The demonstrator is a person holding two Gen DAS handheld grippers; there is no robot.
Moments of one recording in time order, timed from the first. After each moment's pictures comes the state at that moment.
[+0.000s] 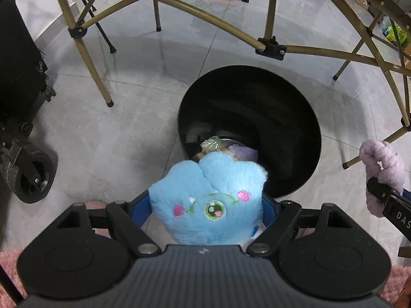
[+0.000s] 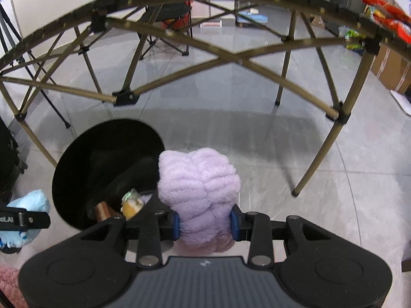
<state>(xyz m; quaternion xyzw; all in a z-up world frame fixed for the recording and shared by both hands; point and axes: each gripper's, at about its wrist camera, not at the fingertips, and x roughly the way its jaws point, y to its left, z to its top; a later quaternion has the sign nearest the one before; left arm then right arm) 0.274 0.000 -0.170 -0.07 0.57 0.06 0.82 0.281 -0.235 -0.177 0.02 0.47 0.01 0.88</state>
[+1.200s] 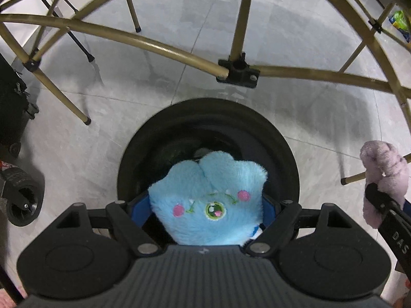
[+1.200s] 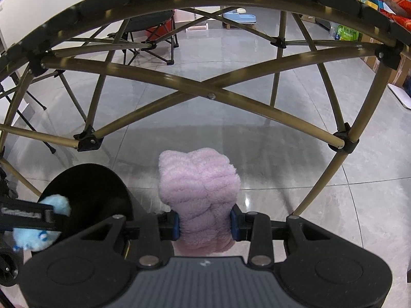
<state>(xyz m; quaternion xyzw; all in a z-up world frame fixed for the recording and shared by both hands) 0.382 -0.052 -0.187 -0.05 0.61 0.06 0.79 0.366 -0.271 -0.189 0.05 0.47 0.00 0.88</state>
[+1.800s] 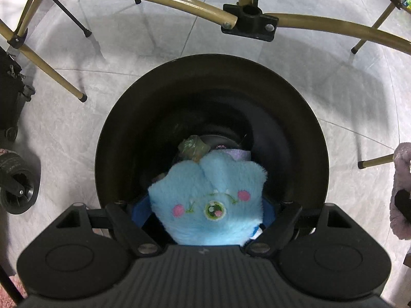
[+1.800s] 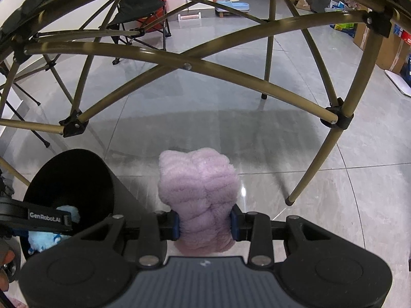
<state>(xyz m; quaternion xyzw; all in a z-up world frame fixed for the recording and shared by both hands) 0.390 -0.052 -0.233 -0.04 0.65 0.08 0.76 0.359 -0.288 -0.210 0.06 0.49 -0.01 0.87</state>
